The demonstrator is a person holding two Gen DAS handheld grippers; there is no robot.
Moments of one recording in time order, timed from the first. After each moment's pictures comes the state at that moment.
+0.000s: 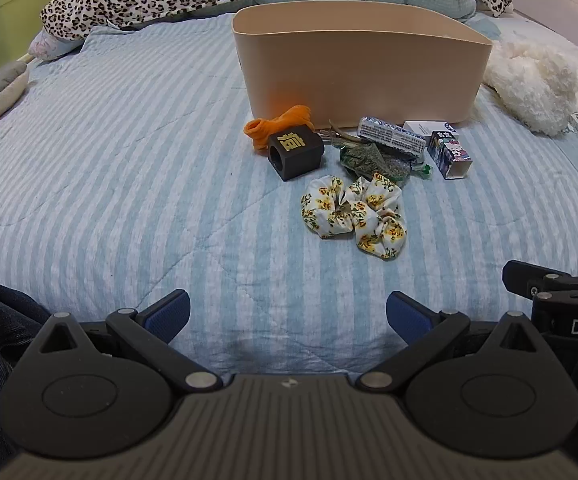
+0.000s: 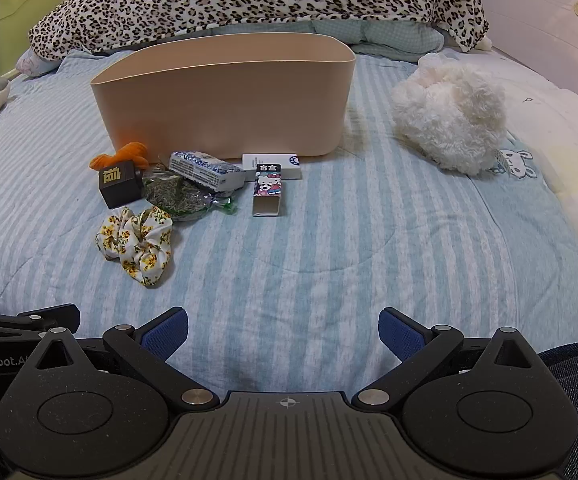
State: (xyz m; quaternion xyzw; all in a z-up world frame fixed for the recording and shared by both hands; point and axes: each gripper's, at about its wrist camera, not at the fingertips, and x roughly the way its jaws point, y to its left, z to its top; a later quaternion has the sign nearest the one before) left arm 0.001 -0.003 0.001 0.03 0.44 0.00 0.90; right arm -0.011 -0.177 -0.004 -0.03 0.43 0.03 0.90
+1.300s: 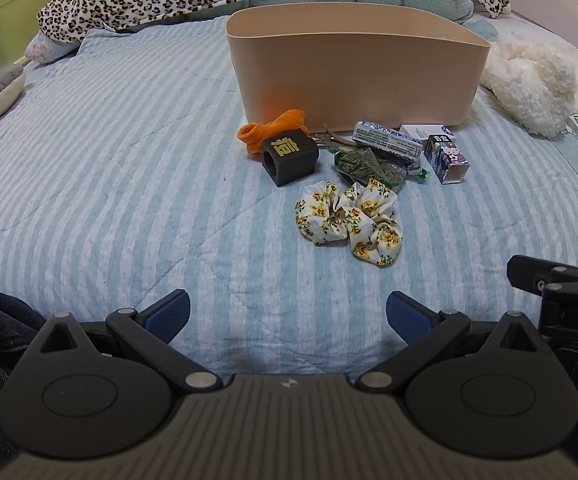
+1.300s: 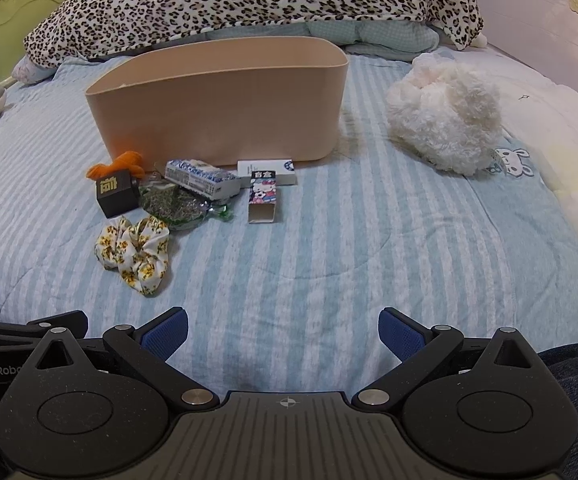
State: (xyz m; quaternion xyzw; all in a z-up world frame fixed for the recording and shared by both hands) left arm 0.006 -0.007 0.001 0.02 0.44 0.00 0.90; right arm -0.008 -0.182 0.002 -0.02 0.42 0.02 0.90
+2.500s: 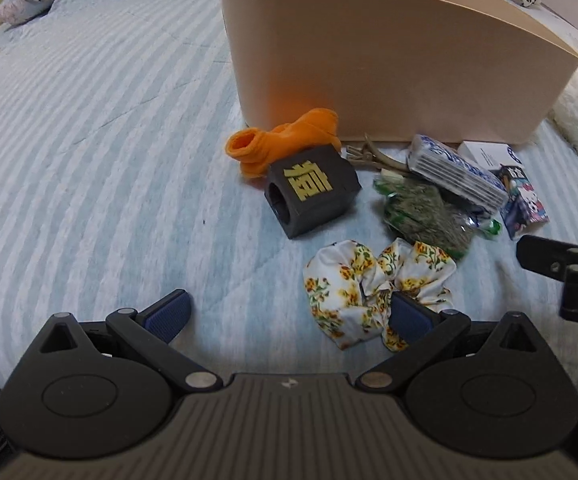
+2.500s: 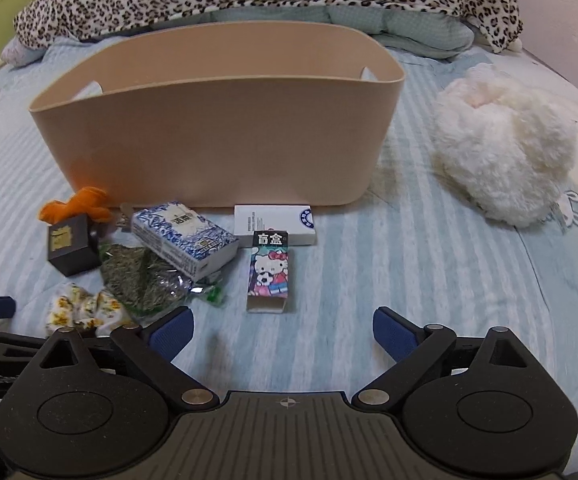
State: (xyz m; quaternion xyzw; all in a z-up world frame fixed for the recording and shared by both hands) left arm 0.118 0.014 -0.044 -0.01 0.49 -0.01 0.87; right arm 0.104 -0.161 -0.020 -0.05 0.46 0.03 0.89
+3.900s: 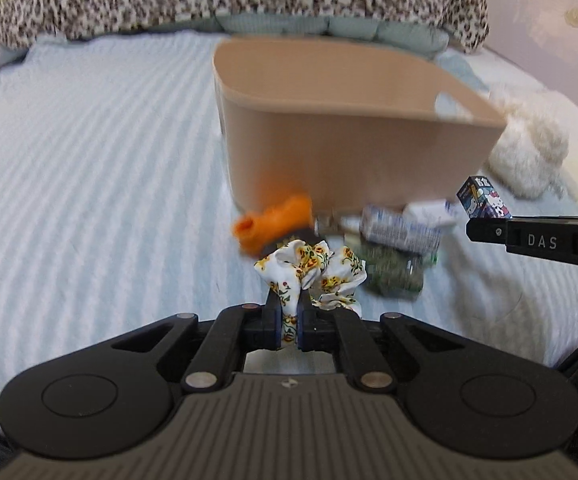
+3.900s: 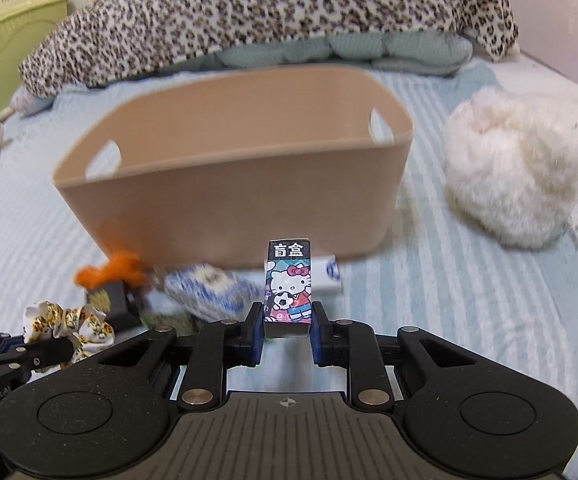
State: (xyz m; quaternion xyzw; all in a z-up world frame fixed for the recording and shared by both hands) left arm 0.093 0.042 0.021 -0.02 0.41 -0.09 0.91; right arm 0.111 -0.163 0.016 0.01 0.41 0.06 0.91
